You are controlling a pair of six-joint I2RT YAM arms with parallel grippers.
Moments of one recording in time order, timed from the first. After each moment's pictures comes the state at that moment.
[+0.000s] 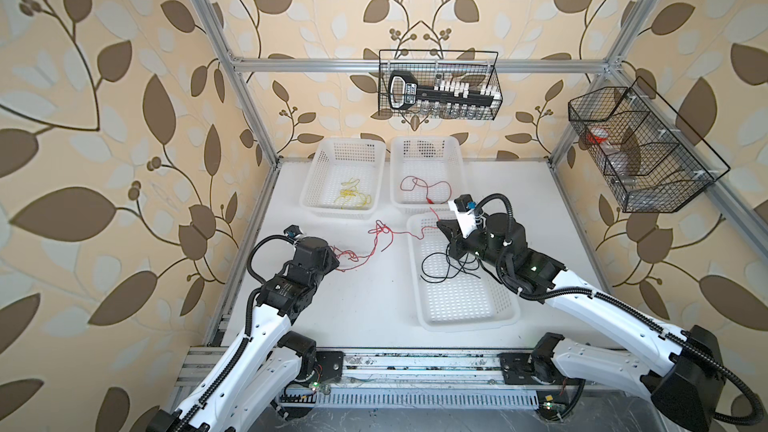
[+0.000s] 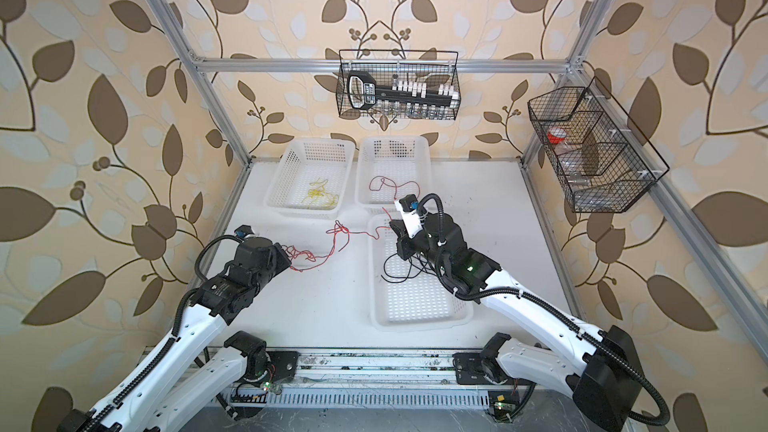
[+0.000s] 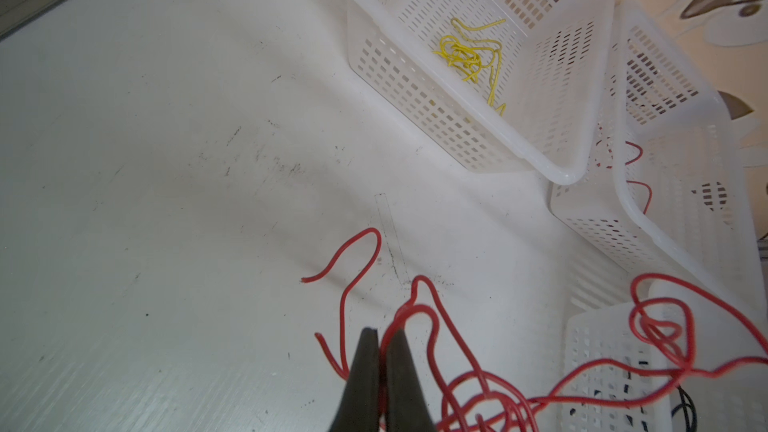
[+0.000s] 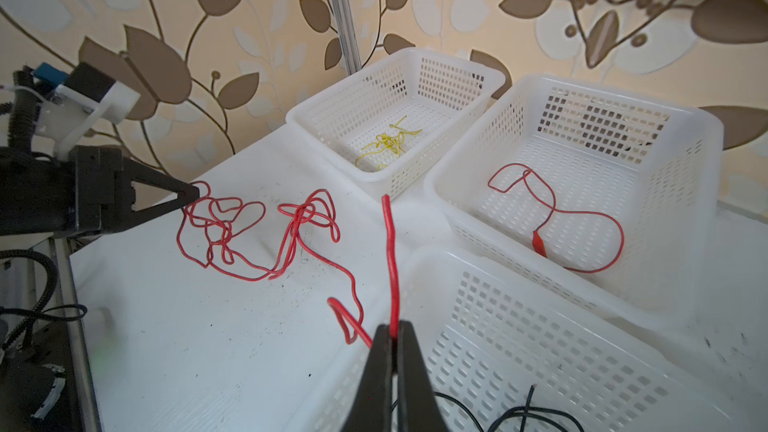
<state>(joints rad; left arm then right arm) -0.31 0.73 0.58 -0.58 -0.28 -0.84 0.71 1.10 0.80 -0.04 0.02 0.08</state>
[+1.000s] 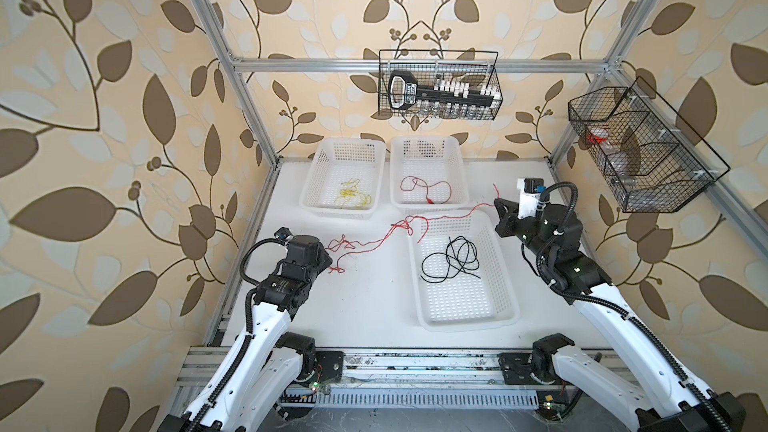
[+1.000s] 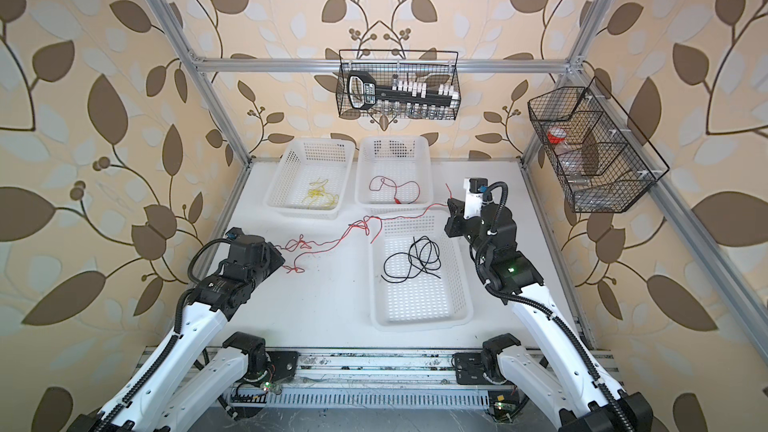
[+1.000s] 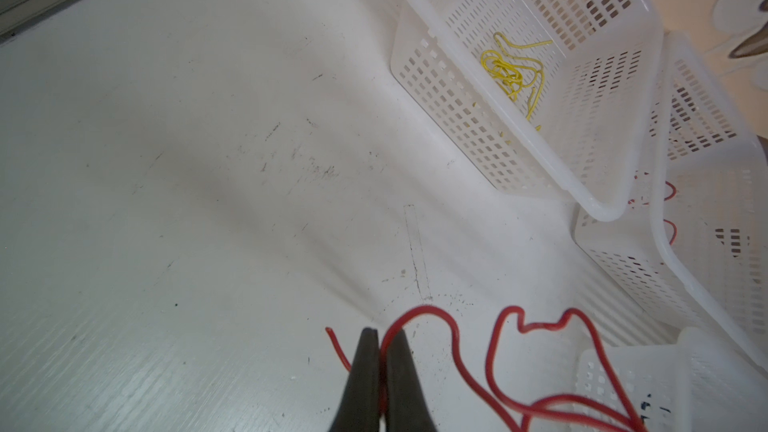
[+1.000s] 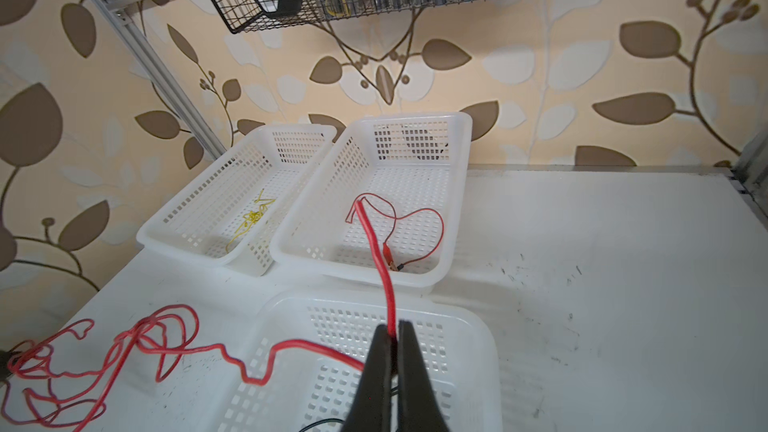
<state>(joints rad) -0.17 0.73 0.57 -0.59 -0.23 -0.86 0.31 0.90 0.78 -0.11 -0.01 0.20</state>
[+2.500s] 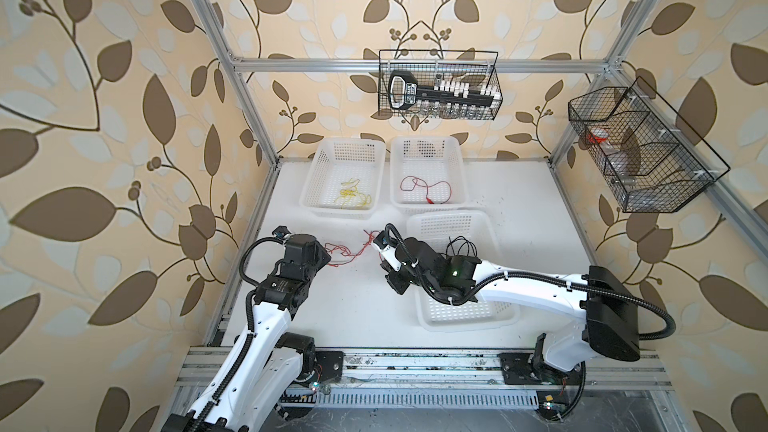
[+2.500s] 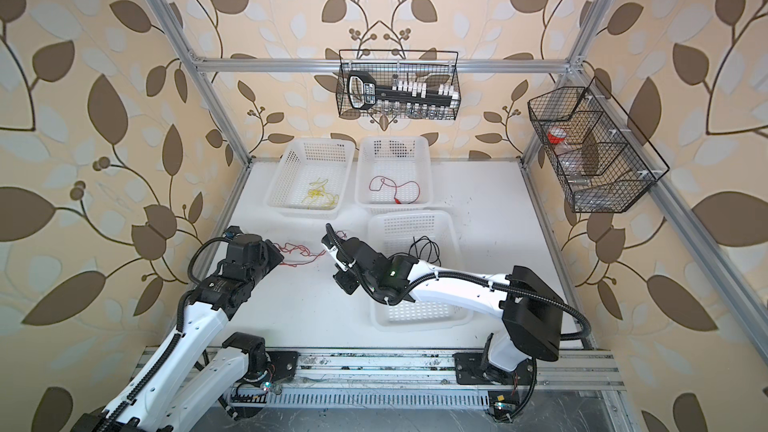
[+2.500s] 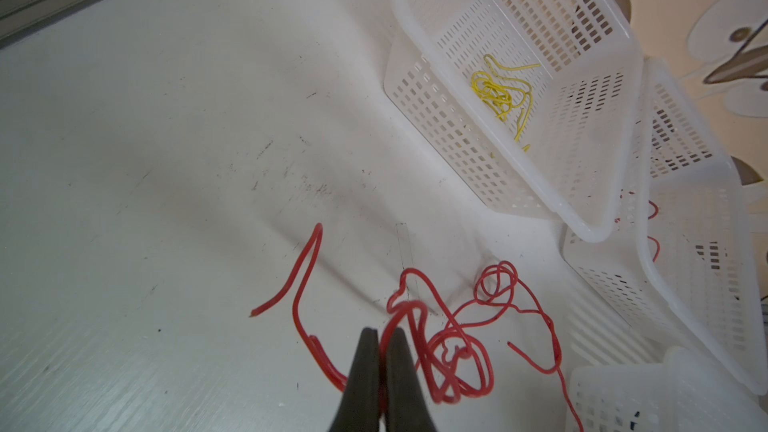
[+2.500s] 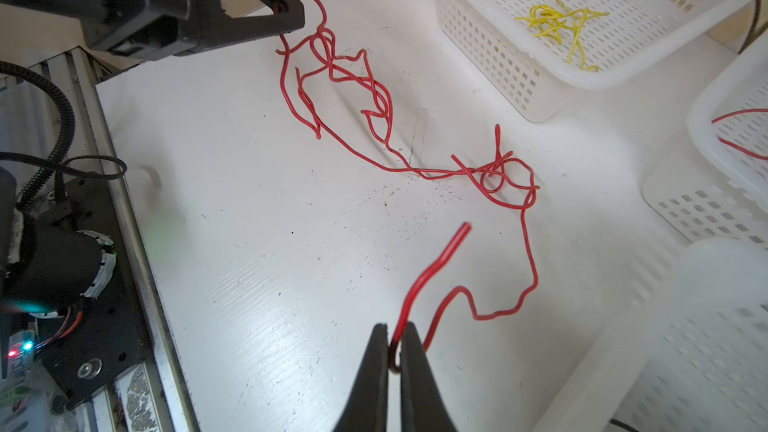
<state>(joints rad) -0.16 0.76 0.56 -0.51 -0.21 -0.84 1.10 1.59 1.12 -0.21 0.16 0.13</state>
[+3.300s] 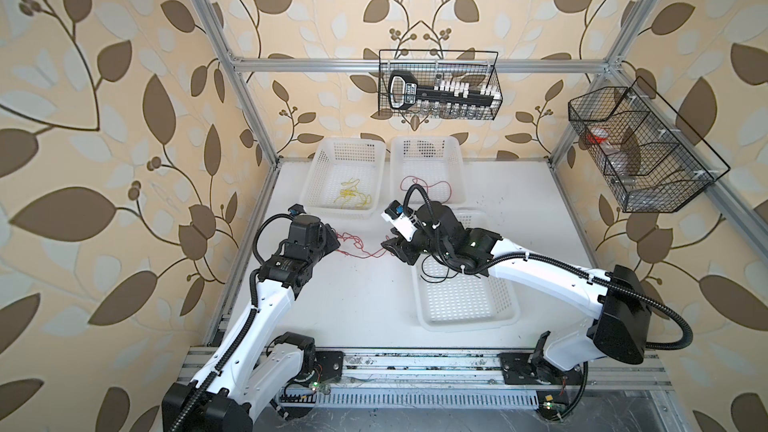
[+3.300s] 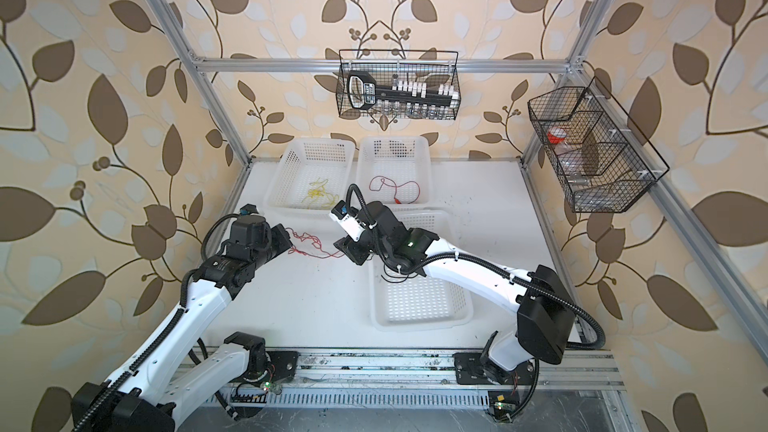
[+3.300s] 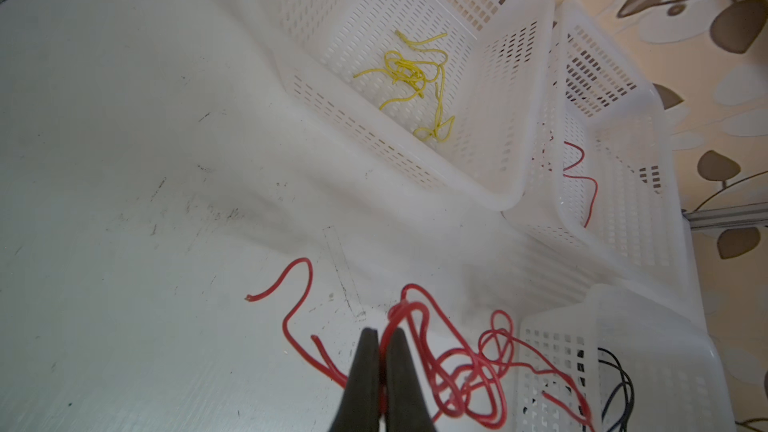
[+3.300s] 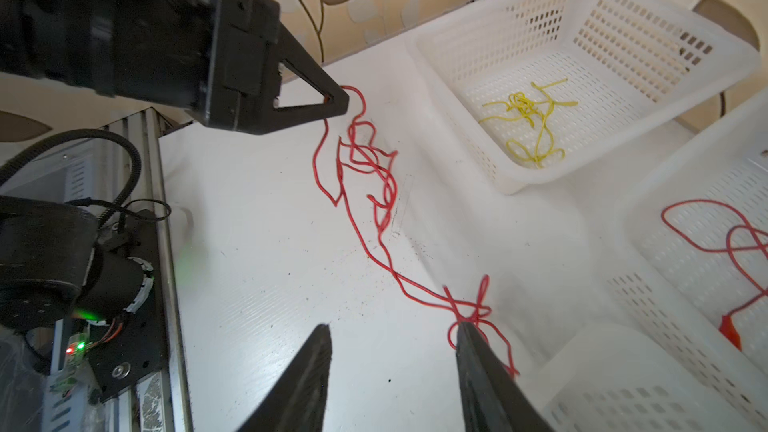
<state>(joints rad) -0.18 0.91 0.71 -0.47 -0.05 -0.70 0.91 1.53 1.25 -0.24 -0.12 -0.03</state>
